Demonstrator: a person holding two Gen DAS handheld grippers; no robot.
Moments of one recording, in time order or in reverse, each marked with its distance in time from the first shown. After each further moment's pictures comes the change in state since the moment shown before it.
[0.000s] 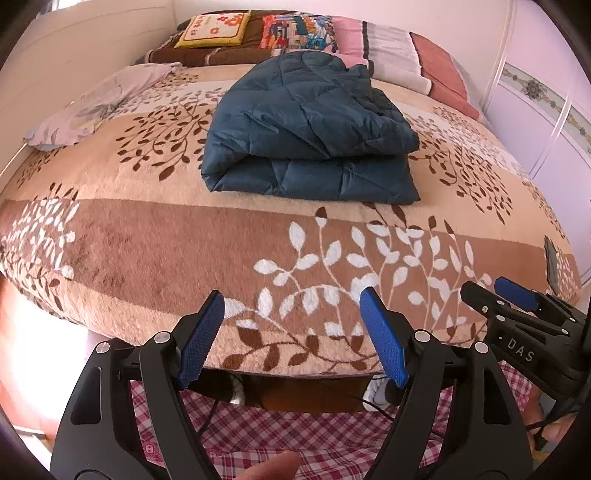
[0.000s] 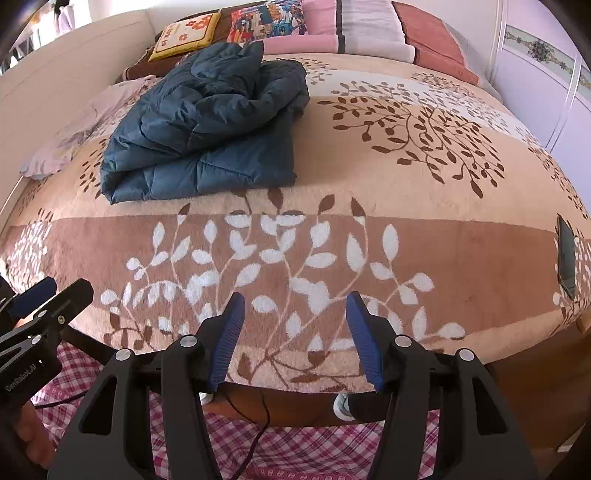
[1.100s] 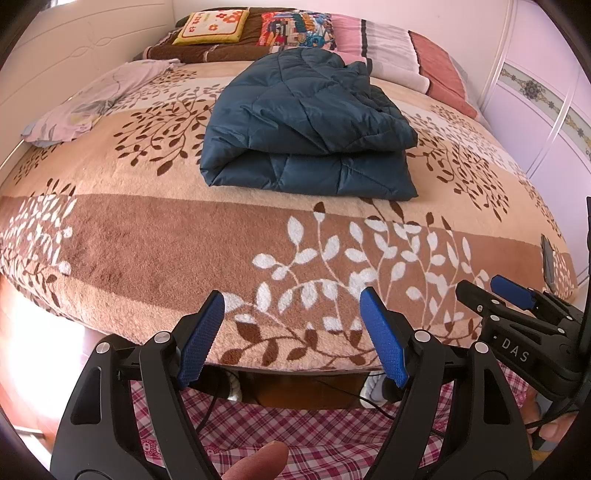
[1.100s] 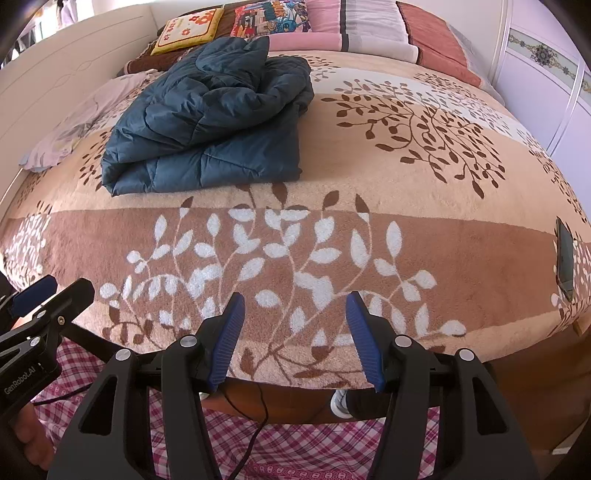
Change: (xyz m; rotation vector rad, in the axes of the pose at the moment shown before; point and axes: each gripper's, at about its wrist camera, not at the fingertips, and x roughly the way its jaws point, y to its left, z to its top) left arm -0.002 0.001 -0.003 -0.001 0.007 -0.013; right arm 0.001 0.004 -0.002 -0.012 0.009 -0.006
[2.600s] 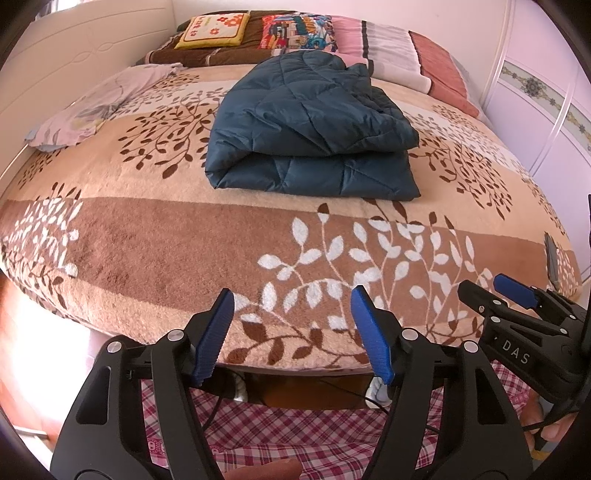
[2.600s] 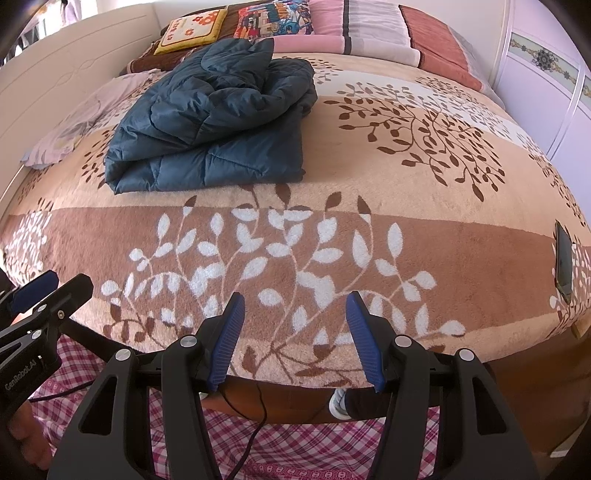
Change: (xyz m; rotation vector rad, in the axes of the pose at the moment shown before) left arm -0.004 0.002 -0.001 0.013 -0.009 0.017; right arm -0.002 0.003 -0.001 0.001 -0.005 -0.006
